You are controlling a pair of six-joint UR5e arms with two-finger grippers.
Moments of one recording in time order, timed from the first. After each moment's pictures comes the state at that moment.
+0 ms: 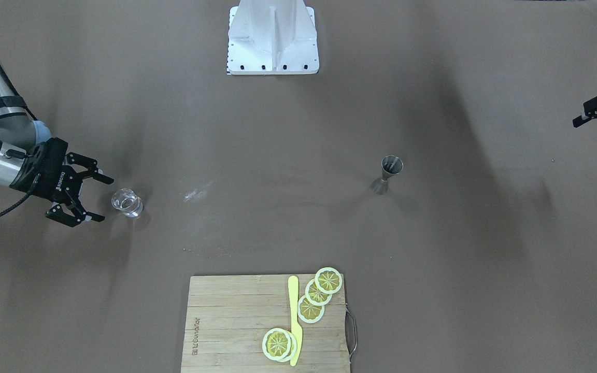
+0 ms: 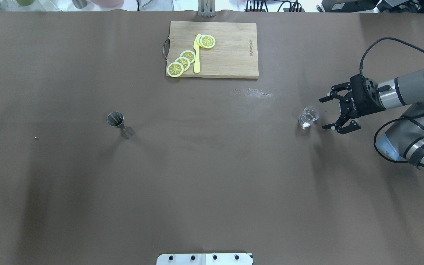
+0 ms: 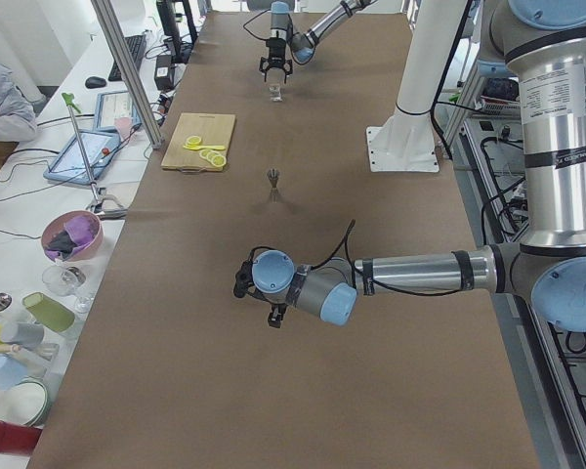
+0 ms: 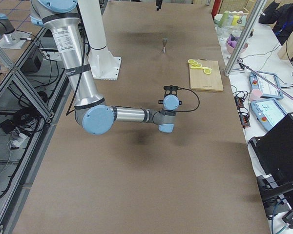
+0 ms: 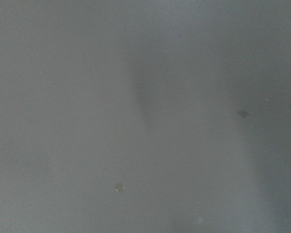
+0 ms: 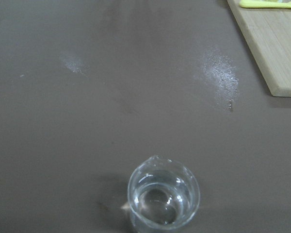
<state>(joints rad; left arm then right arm) -1.37 -1.40 -1.59 -2.05 -2.59 -0.14 0.93 -1.26 1.13 -0.05 2.42 -0.16</state>
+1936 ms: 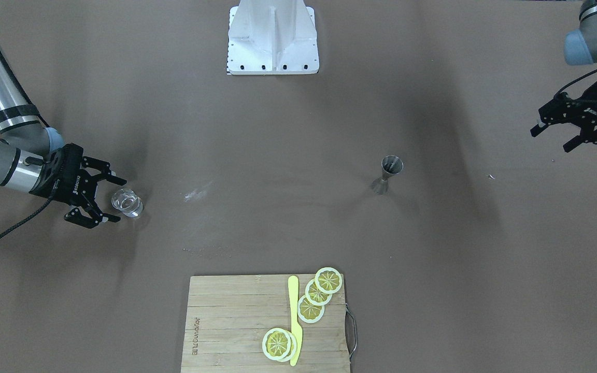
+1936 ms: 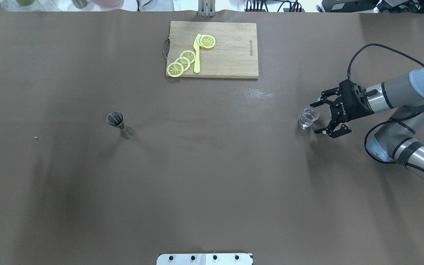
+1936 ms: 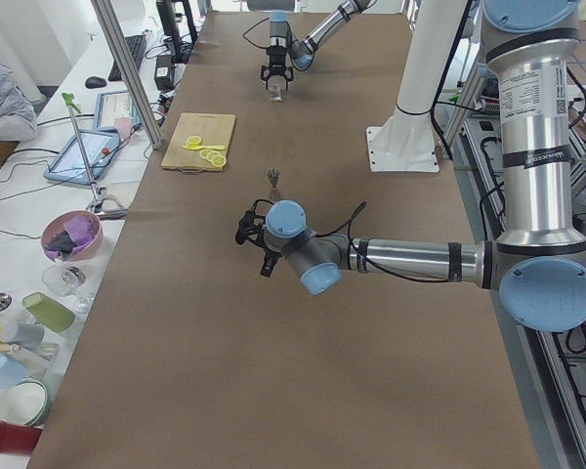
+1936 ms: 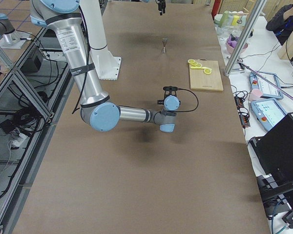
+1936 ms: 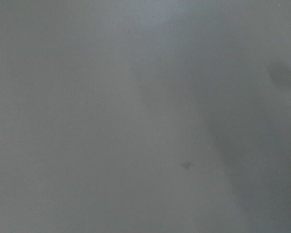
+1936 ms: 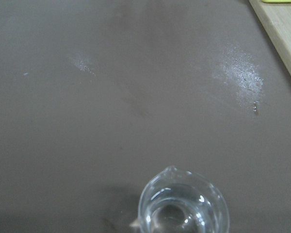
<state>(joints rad) -1.15 -1.43 -1.68 -2.52 -2.37 -0.66 0.90 -1.21 1.03 0.02 2.43 -0.15</state>
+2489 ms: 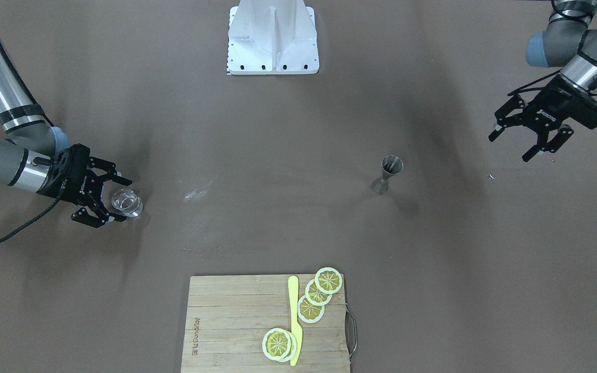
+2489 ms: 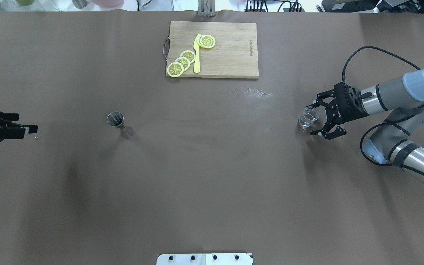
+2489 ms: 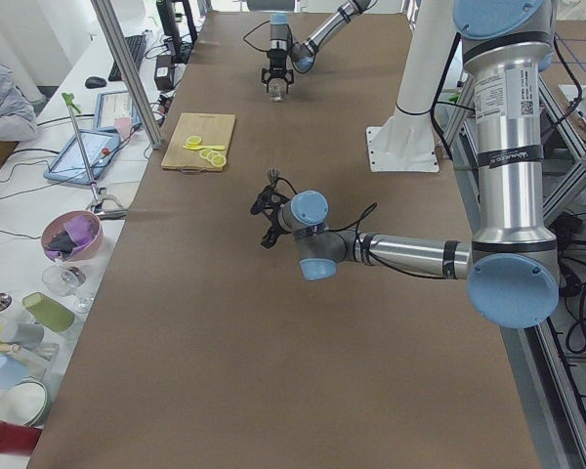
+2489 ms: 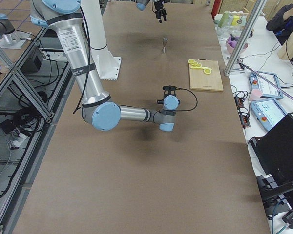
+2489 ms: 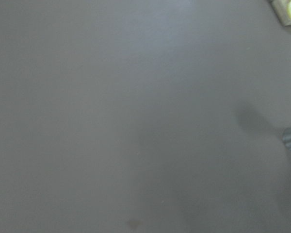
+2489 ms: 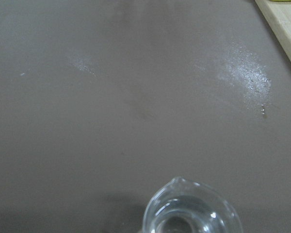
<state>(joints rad) -0.89 -1.44 -1.68 -2.88 -2.05 -0.75 0.87 -1.19 1.02 0.02 2.41 -0.15</state>
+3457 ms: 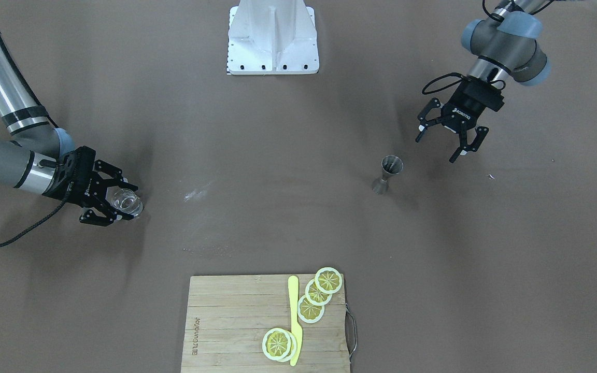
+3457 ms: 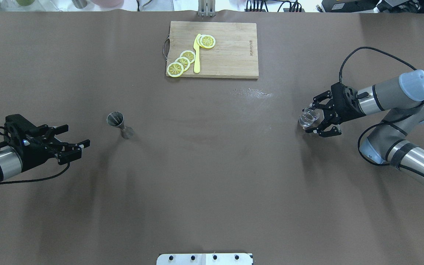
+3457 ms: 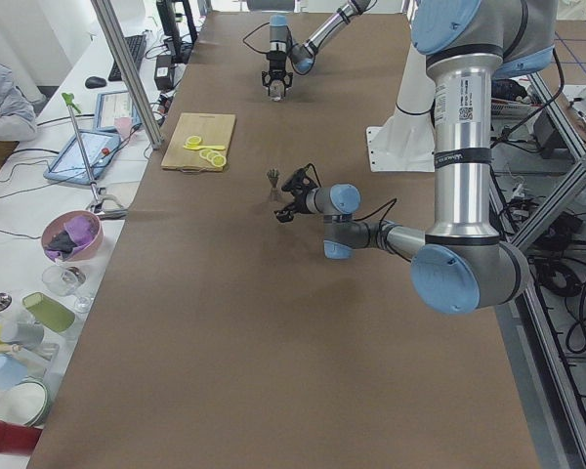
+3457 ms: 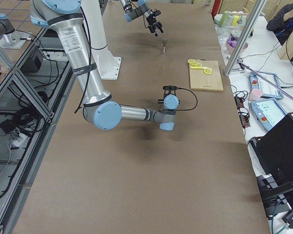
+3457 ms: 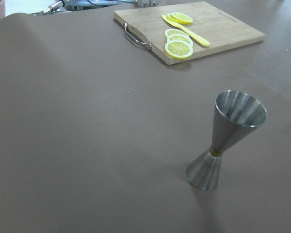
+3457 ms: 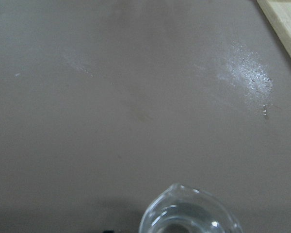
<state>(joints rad) -0.49 -1.50 -1.68 -3.00 -1.37 -0.75 0.87 -1.18 1.01 0.02 2.40 -0.15</state>
